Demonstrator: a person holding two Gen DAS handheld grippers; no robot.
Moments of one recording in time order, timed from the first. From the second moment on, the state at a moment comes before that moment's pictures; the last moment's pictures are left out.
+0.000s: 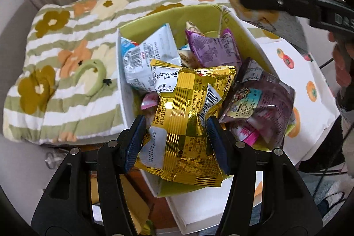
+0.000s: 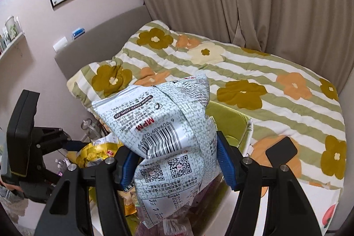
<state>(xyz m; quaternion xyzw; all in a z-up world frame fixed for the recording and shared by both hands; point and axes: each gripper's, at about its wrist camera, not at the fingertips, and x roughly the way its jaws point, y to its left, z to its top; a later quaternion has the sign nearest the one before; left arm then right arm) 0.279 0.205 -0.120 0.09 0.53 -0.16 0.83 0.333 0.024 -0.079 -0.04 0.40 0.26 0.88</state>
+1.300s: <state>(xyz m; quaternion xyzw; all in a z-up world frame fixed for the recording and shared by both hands) 0.281 0.217 -0.118 0.03 0.51 -0.15 0.84 0.387 0.059 -0.104 -0.06 0.42 0.28 0.86</state>
